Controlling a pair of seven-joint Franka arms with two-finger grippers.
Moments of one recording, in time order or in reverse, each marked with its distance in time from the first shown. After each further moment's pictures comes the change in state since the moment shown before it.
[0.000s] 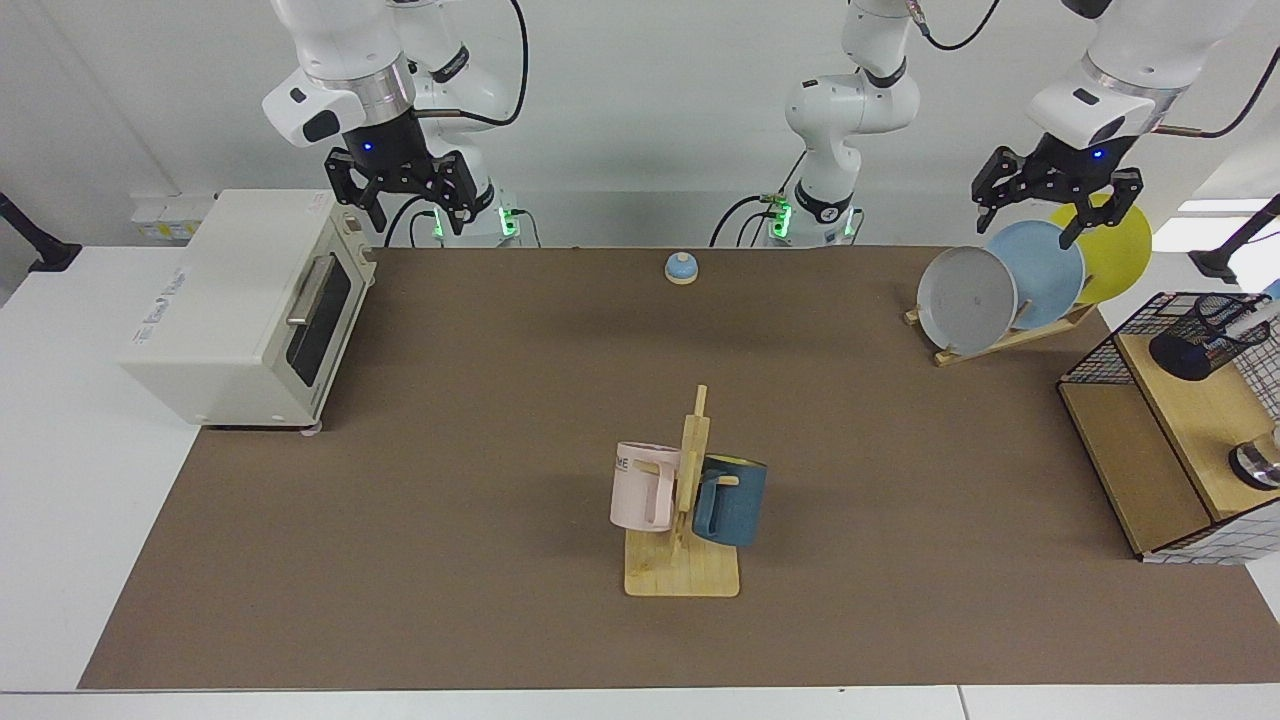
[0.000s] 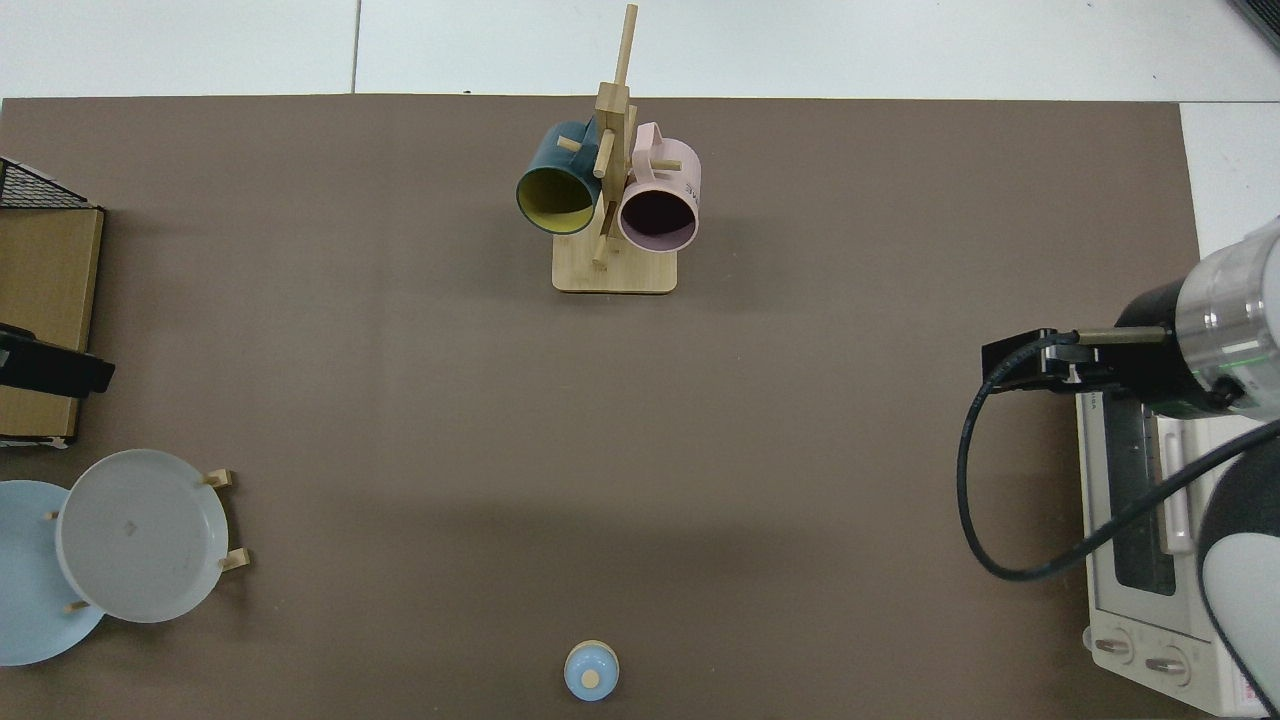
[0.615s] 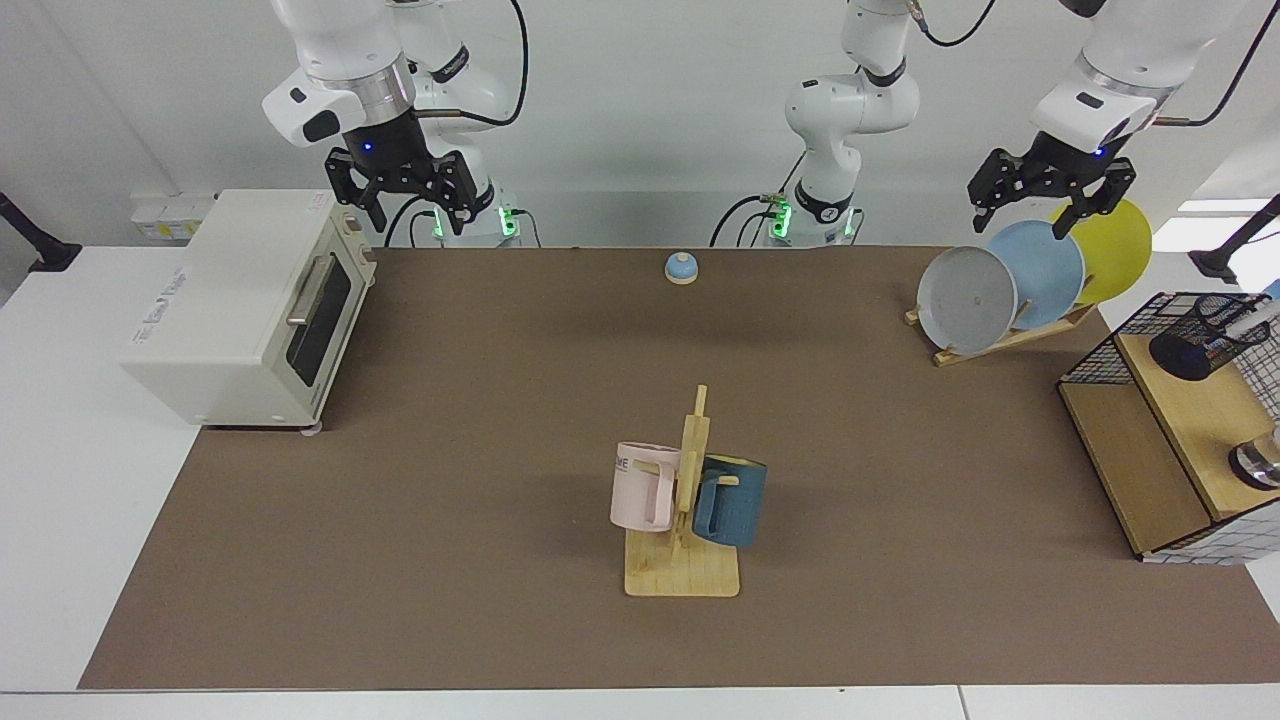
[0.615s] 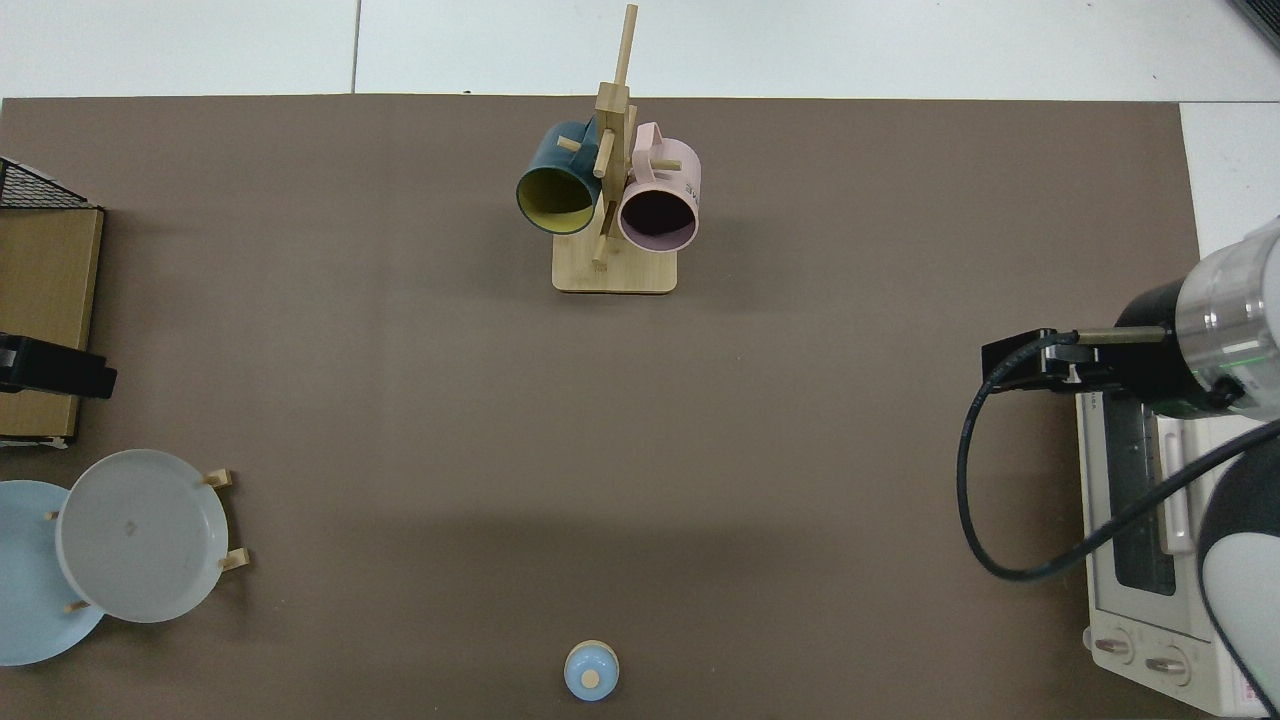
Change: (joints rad) left arm 0.000 -0.026 0.002 -0.035 0.000 -0.005 -0.161; right arm 0.000 0.000 0.000 0.000 0.000 0.000 0.000
